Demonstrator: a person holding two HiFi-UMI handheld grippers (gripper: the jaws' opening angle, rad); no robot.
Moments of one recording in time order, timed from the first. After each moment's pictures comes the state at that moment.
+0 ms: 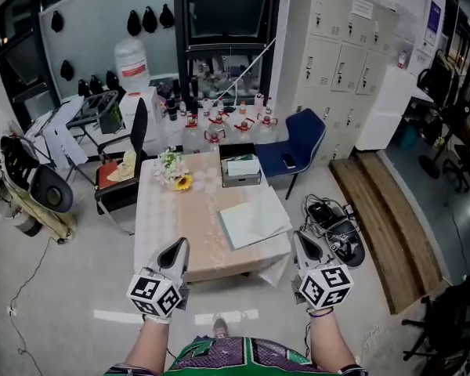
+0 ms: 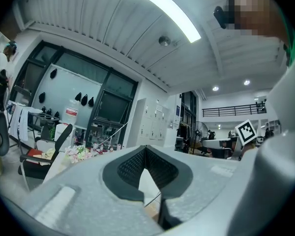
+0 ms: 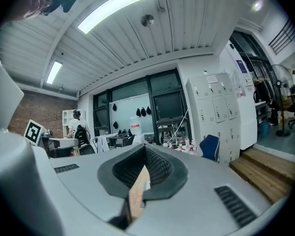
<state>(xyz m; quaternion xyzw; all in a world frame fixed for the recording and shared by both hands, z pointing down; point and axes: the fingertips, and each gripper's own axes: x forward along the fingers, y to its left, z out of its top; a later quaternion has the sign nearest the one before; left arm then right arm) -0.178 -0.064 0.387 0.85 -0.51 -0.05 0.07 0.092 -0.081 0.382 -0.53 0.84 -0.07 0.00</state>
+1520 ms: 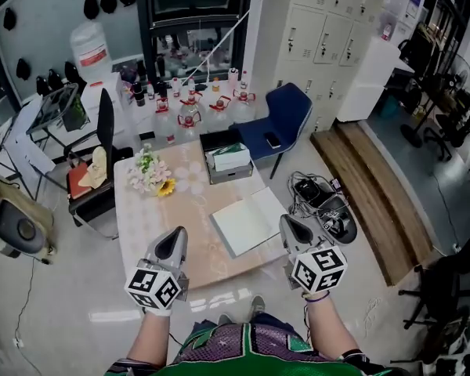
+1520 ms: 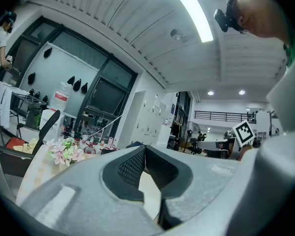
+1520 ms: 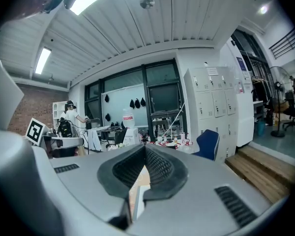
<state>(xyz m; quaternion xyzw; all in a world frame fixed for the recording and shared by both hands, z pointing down) -0.211 -0.220 0.429 0.88 -0.45 -0.05 0.12 0.031 -0.212 0.416 -0.56 0.82 -0.09 -0.04</state>
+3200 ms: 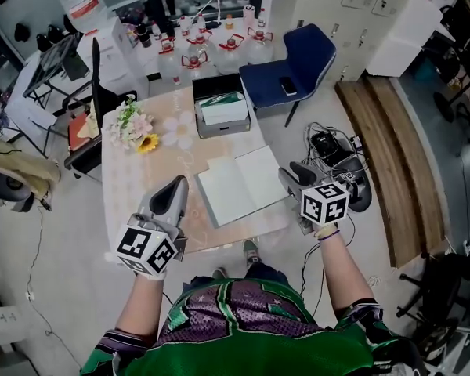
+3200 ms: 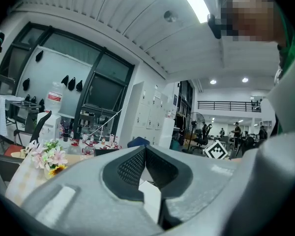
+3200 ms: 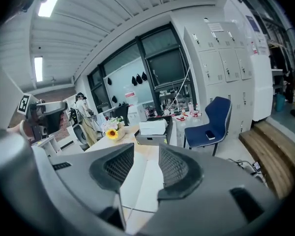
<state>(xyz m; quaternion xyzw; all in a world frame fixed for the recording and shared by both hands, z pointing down) -0.094 -0.294 0.437 0.88 -0.47 0.00 0.11 0.145 -0.352 0.572 -0.46 0.85 -0.22 -0.13</state>
